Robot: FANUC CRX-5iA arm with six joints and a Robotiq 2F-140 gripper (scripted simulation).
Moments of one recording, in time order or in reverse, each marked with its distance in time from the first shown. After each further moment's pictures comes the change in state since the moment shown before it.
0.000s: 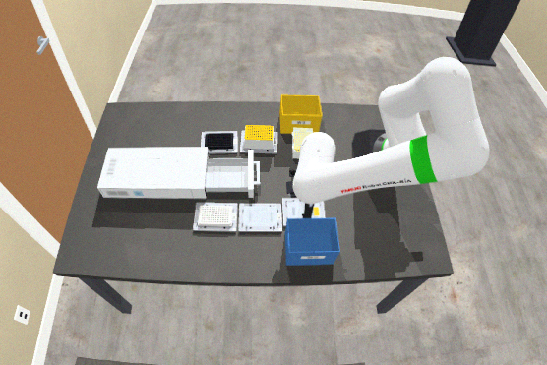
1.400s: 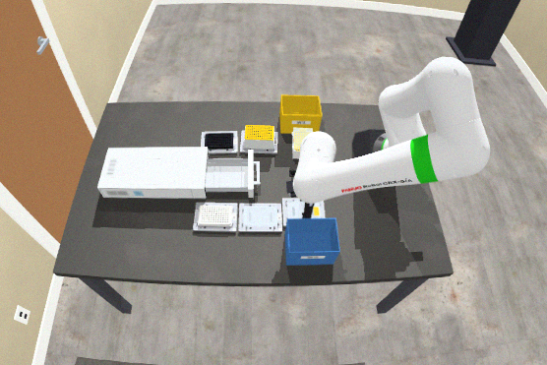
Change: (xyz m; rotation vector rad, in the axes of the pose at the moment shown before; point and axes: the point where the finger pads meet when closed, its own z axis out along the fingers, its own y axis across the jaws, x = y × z) arm 0.000 0.000 -0.002 0.000 0.000 0.000
